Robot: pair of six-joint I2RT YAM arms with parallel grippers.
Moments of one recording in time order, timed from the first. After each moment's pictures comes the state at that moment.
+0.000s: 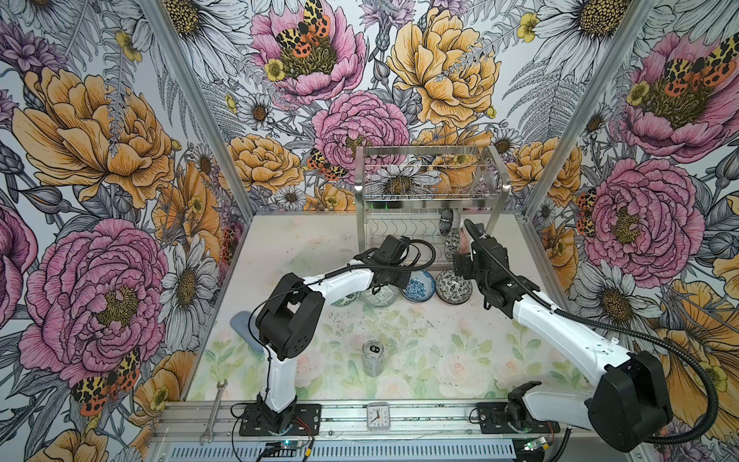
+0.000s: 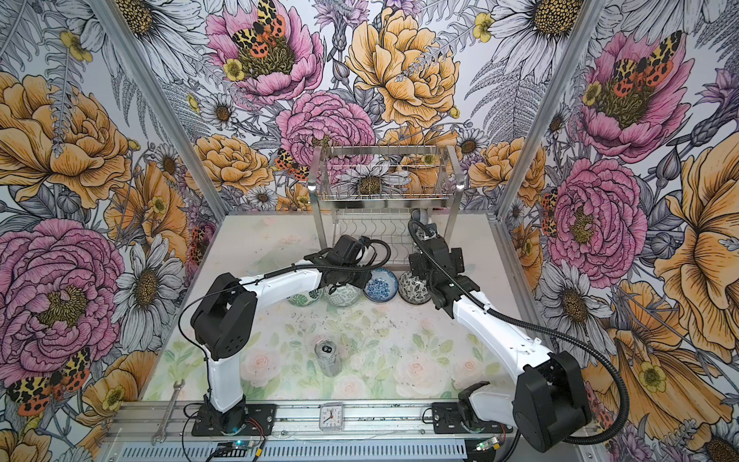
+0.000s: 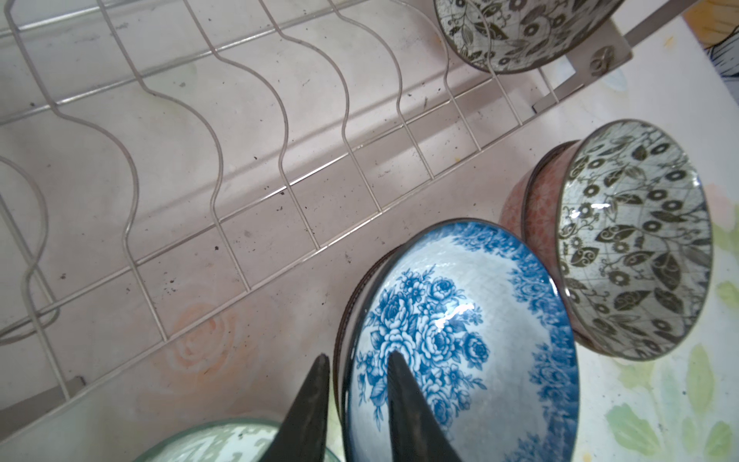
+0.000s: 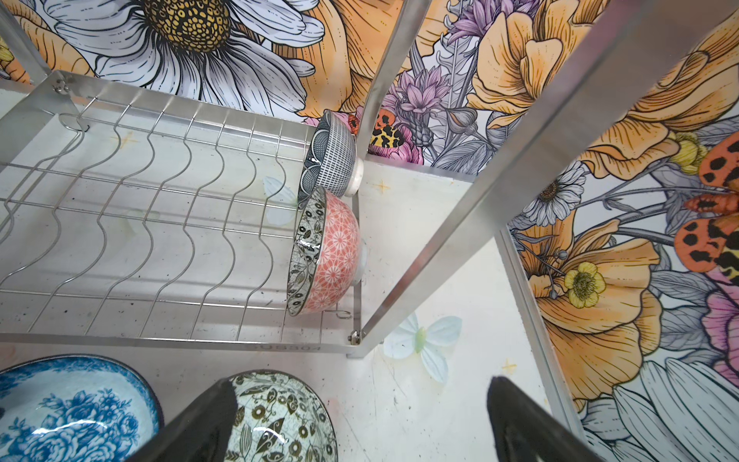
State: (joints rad) left arm -0.71 1.94 1.42 -0.36 0.05 -0.24; right arm 0.38 1.26 0.92 -0.25 0.46 0.02
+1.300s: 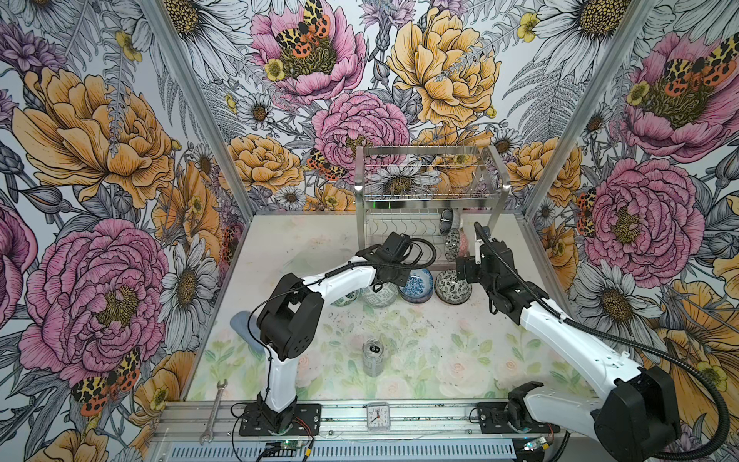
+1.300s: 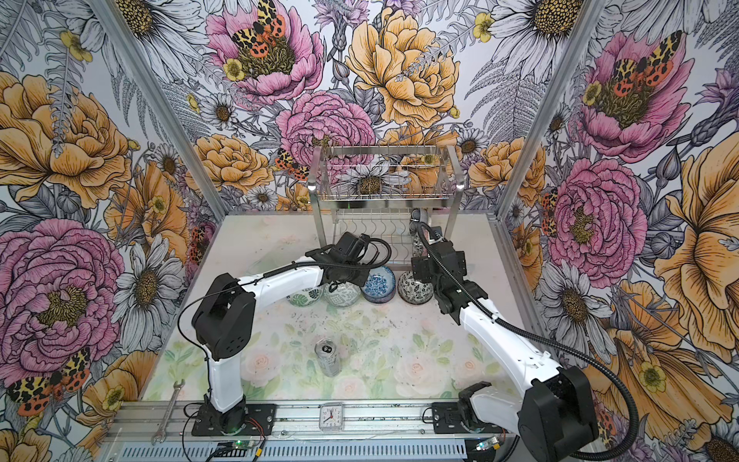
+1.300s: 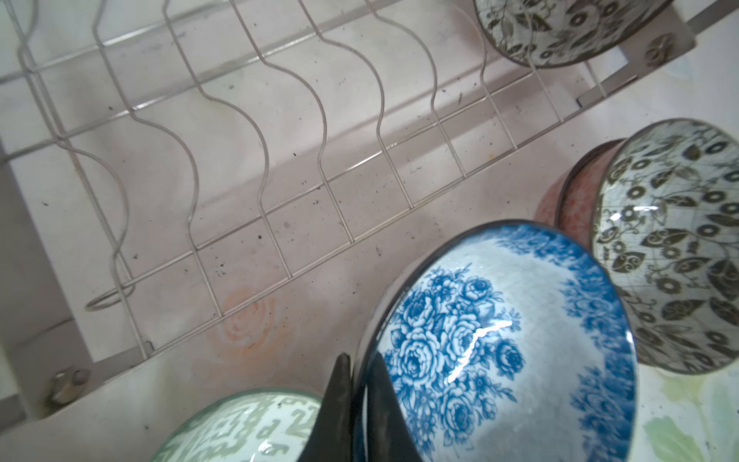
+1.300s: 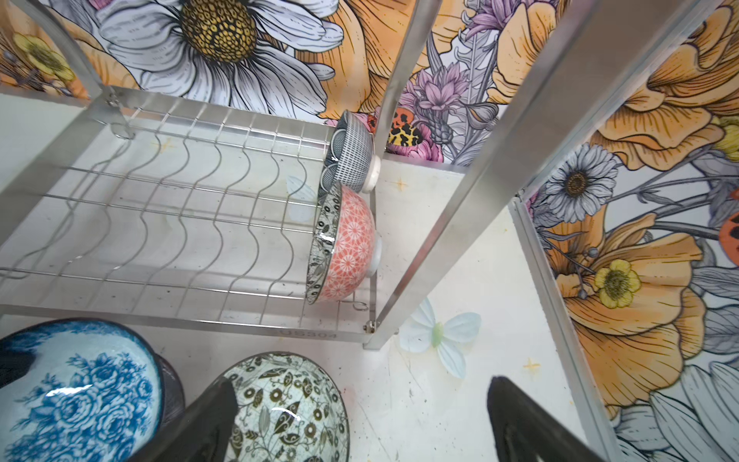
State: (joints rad) left arm -0.72 1.91 1.47 -0.46 -0.06 -0.23; right arm 0.35 1.18 0.87 -0.26 0.31 0.04
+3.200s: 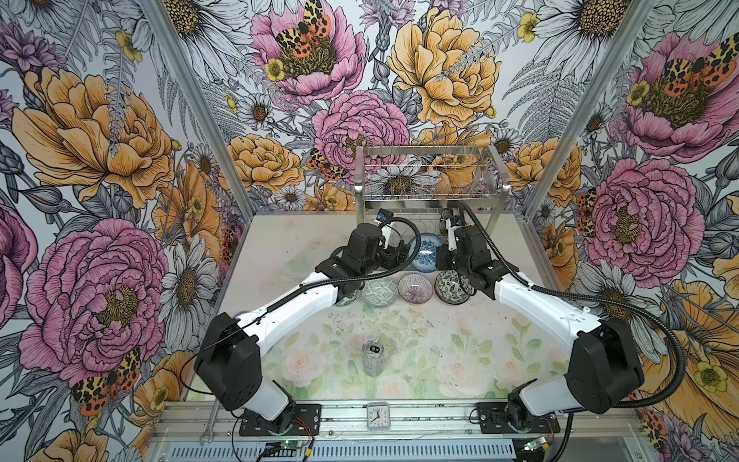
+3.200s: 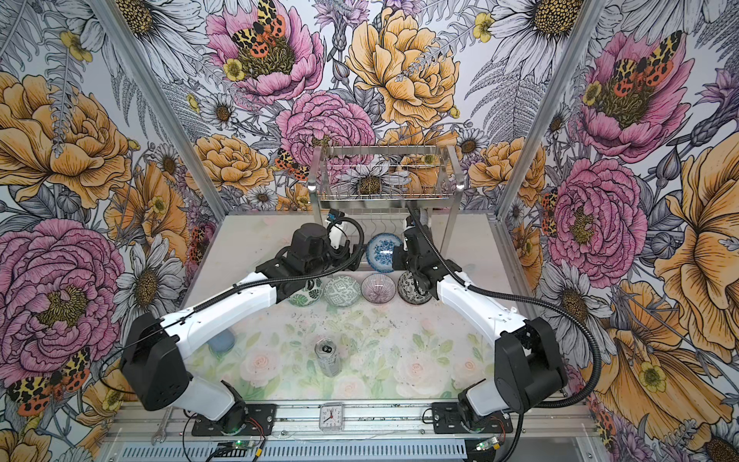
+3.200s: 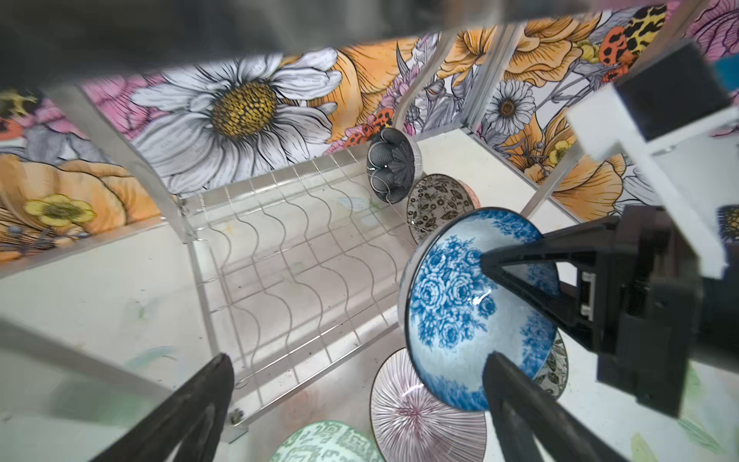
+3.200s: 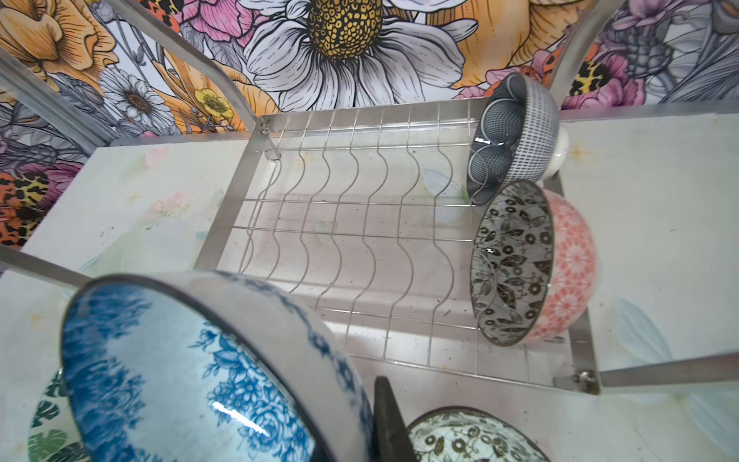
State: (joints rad) left arm -0.69 1.46 1.20 -0.13 -0.15 -0.13; right arm 0.43 1.46 1.08 -0.23 0.11 0.30
